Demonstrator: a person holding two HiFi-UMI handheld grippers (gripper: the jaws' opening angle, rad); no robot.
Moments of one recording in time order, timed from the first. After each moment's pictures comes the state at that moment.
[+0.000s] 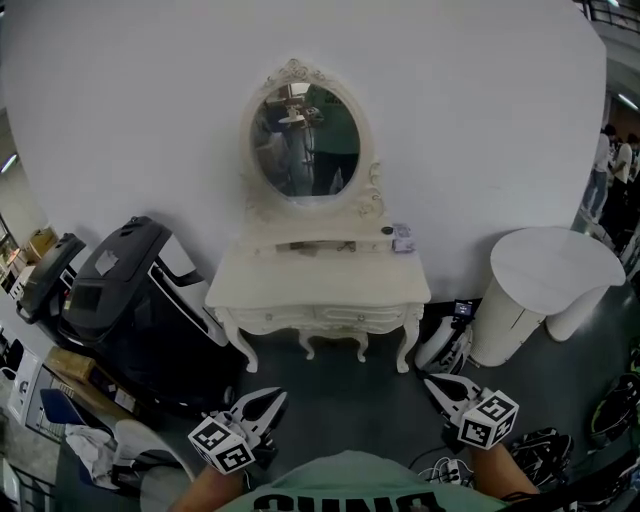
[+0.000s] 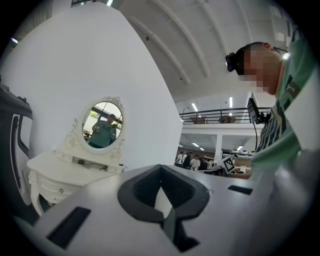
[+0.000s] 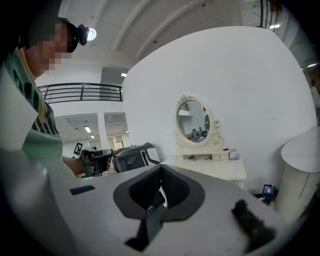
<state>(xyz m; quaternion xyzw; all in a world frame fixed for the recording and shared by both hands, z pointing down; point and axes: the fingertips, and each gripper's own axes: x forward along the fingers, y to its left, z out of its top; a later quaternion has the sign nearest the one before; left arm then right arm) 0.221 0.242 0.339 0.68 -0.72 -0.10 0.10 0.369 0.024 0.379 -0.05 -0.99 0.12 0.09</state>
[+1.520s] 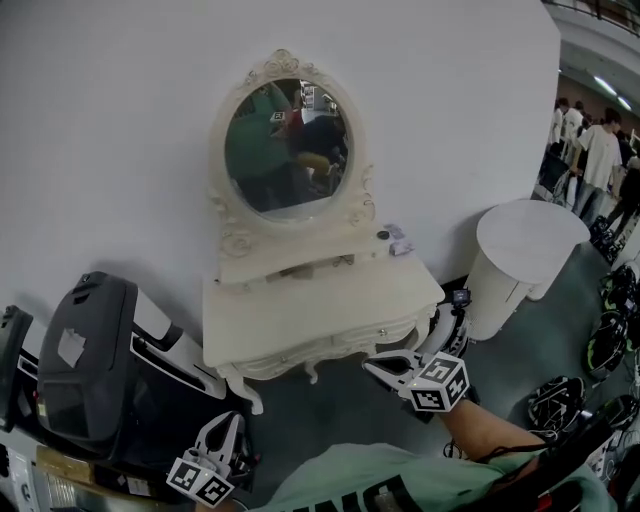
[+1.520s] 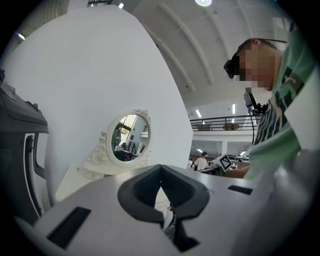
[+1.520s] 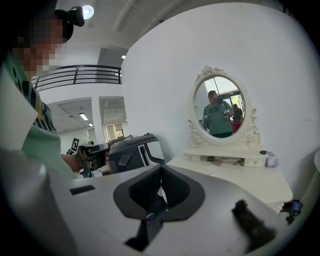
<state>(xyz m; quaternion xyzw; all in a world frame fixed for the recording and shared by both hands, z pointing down) -0.122 0.365 0.343 0.67 -0.72 -0.13 0.09 0.008 0.137 0.380 -0.06 -0.98 0.09 0.16</state>
